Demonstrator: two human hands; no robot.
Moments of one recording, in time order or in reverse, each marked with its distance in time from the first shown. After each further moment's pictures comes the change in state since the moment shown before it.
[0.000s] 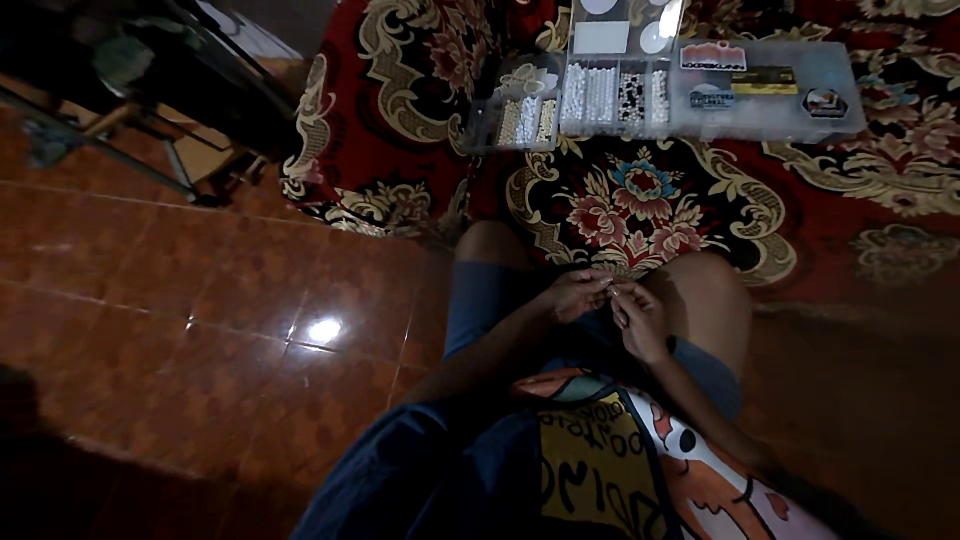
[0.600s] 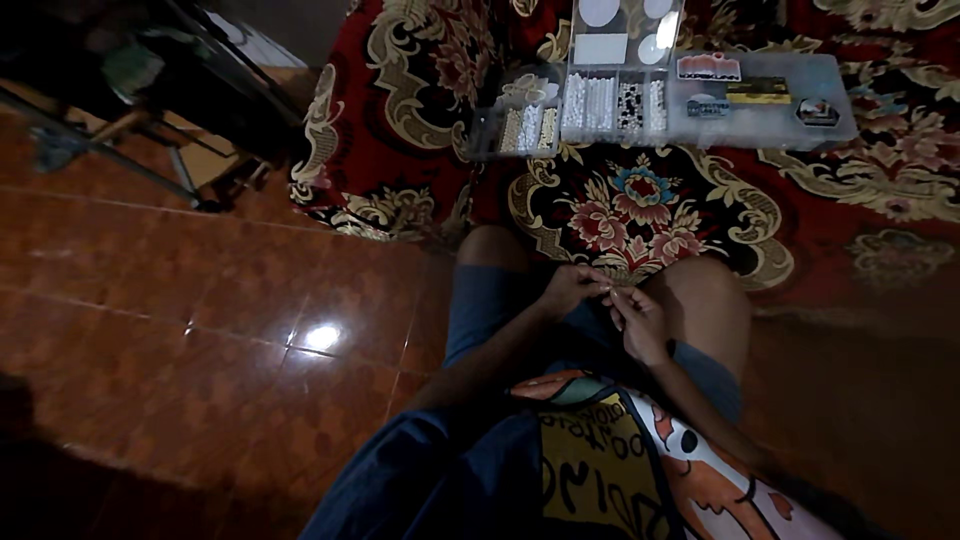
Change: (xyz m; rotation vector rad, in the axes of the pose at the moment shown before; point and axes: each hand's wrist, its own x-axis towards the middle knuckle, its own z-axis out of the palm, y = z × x) left_hand -0.003 0.008 -0.007 0.445 0.050 0.315; right_hand 0.000 -0.004 0.004 -0.139 0.051 0.037
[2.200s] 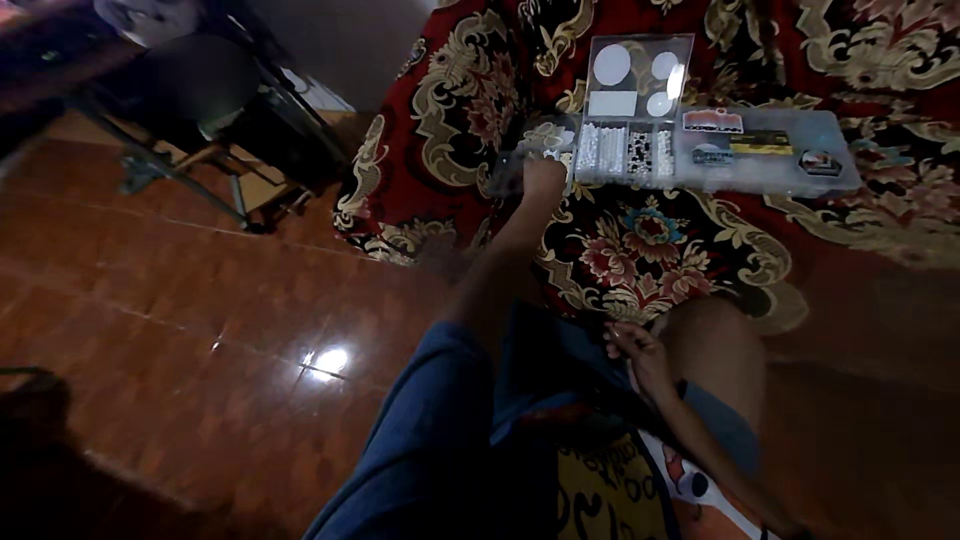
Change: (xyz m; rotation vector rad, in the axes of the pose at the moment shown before) left_hand 0.138 0.152 -0.112 1.526 0.413 -0.114; right_hand -0.001 -0.006 0.001 0.004 -0.138 0.054
